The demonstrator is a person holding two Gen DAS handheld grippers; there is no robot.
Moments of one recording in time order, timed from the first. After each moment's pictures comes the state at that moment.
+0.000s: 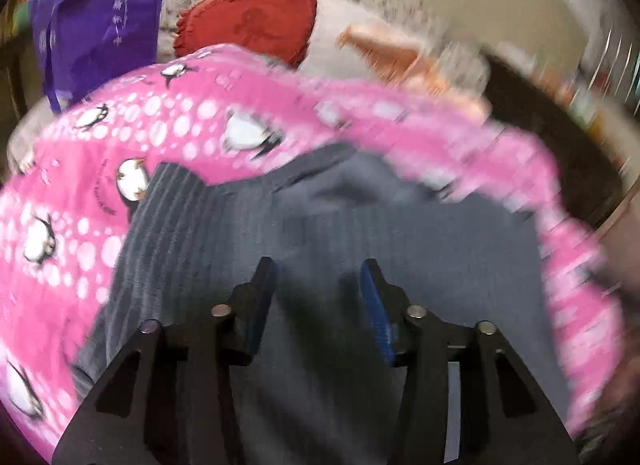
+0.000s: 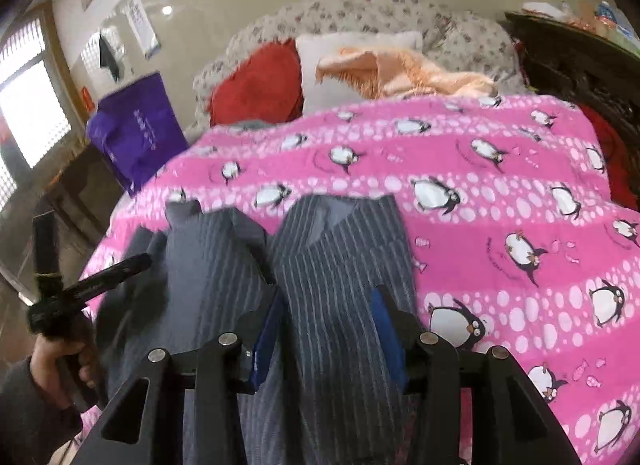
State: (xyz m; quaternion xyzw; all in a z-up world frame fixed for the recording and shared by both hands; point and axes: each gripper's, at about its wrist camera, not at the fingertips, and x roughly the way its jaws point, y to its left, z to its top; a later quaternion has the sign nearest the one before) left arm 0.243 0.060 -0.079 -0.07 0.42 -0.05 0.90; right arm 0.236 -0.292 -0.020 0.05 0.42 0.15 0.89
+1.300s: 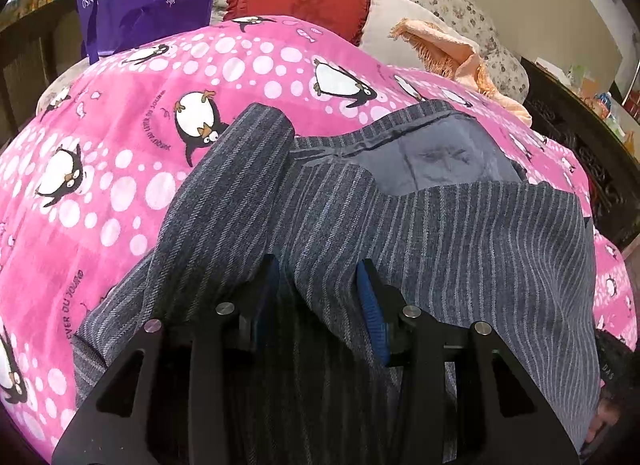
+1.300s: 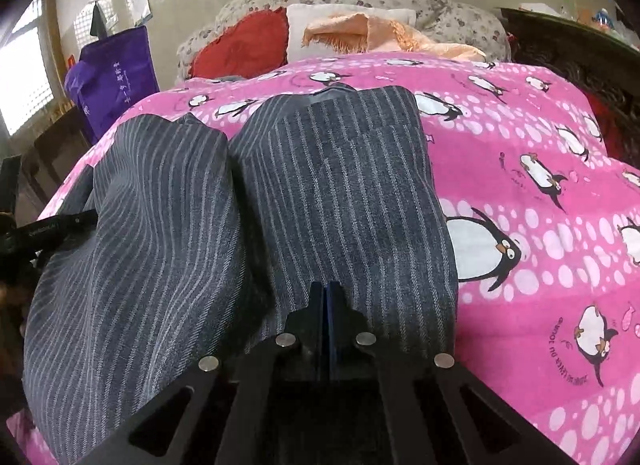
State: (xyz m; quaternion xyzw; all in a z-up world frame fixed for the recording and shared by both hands) left arm 0.245 0.096 -0.114 -0.13 0.41 -0.01 0.90; right arm 0.223 -0.285 -0.116 0.01 0.42 0.11 0.90
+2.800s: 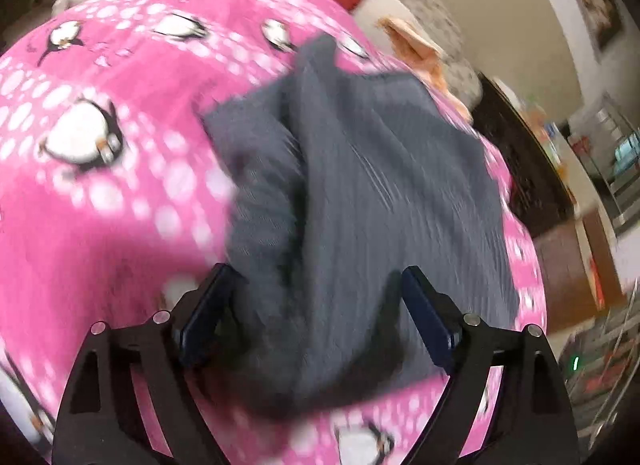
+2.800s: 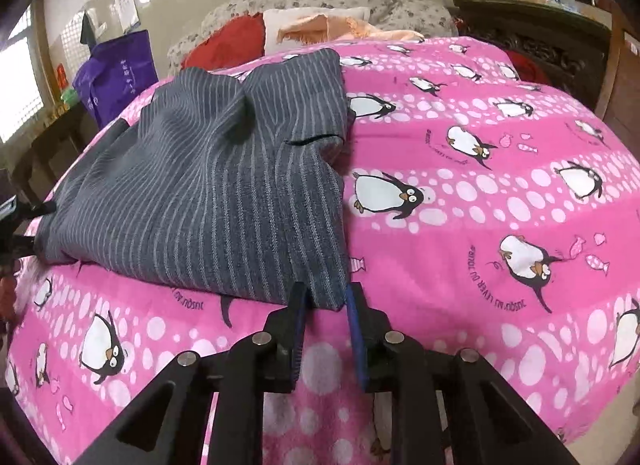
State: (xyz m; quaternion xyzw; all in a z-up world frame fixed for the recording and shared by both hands) left arm 0.116 0.171 -0.113 -0.28 0.45 -0.11 0.84; right arm 0.050 -0.323 -0.118 0.03 0.42 0.06 0.90
